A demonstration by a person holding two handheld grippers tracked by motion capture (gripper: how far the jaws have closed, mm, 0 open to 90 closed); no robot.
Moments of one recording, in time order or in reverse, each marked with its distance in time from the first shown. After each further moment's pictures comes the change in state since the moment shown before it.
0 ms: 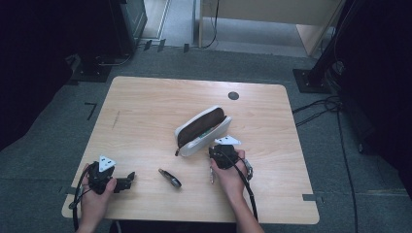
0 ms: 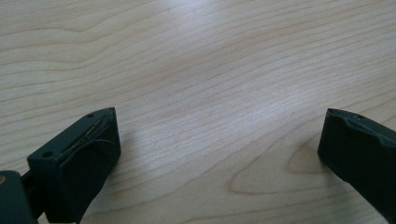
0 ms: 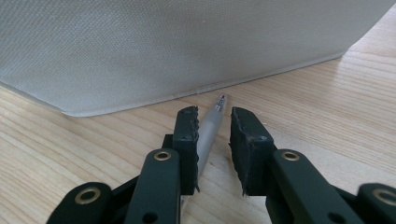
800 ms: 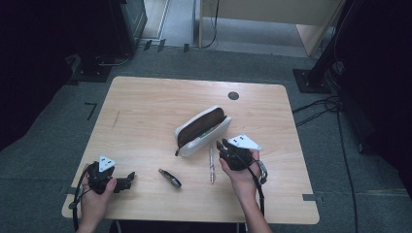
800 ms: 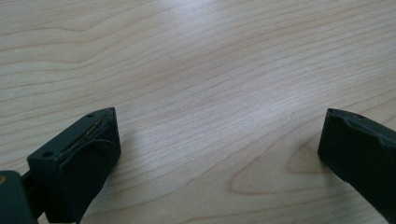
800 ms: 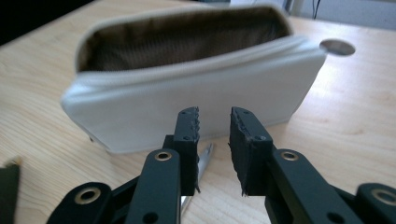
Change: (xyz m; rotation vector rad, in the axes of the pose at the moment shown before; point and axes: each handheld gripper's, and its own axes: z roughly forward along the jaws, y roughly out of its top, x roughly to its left) left arm 0.000 0.000 0.000 0.000 0.000 0.000; right arm -0.008 0.012 -0.064 -0.215 0.030 -0.037
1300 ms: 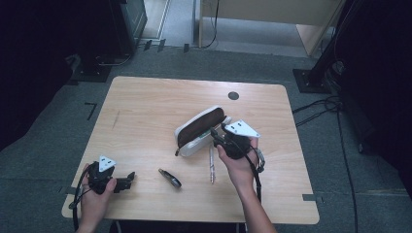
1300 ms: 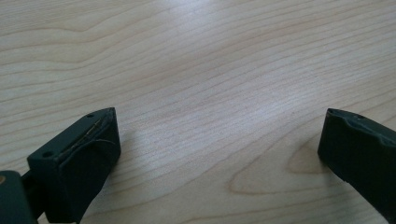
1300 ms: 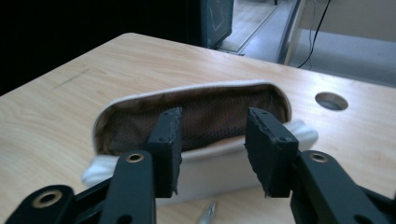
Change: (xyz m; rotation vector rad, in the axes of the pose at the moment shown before) left arm 0.000 0.000 0.000 0.000 0.000 0.000; right arm 0.004 0.044 -0.006 -0.103 0.015 -0.020
